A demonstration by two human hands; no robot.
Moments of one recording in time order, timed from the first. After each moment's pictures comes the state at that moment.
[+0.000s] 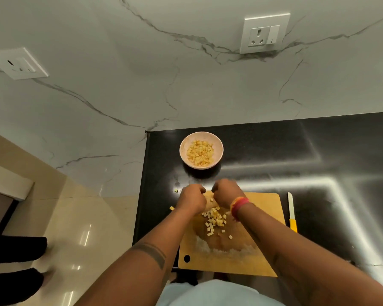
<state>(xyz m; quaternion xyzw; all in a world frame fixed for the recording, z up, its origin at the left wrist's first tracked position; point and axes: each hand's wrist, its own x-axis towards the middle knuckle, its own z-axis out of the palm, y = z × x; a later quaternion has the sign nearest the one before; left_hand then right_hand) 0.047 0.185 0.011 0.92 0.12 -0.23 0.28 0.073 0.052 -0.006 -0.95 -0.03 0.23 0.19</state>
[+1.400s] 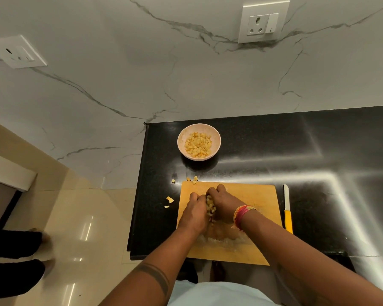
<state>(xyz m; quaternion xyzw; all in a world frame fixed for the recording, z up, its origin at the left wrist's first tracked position) -0.030 0.167 -0.018 0.94 0.03 -0.22 0.26 0.018 0.027 -0.026 -0.93 -0.21 0.27 0.16</state>
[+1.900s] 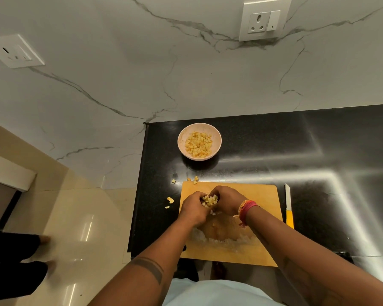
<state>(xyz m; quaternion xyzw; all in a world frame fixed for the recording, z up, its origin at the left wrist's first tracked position) -0.010 0.172 -0.013 0.89 0.14 -0.24 0.37 0.036 0.027 -0.016 -0.90 -0.07 0.33 0.27</state>
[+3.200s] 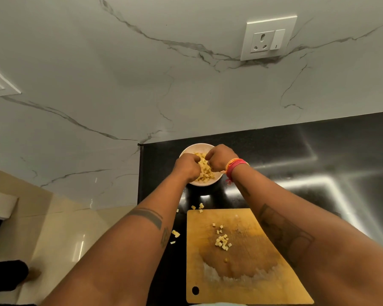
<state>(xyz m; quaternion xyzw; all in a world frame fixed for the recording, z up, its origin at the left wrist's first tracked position) 0.195 0.209 0.055 0.91 0.09 -0.24 0.31 0.216 0.072 0.062 -0.94 0.00 0.24 0.26</state>
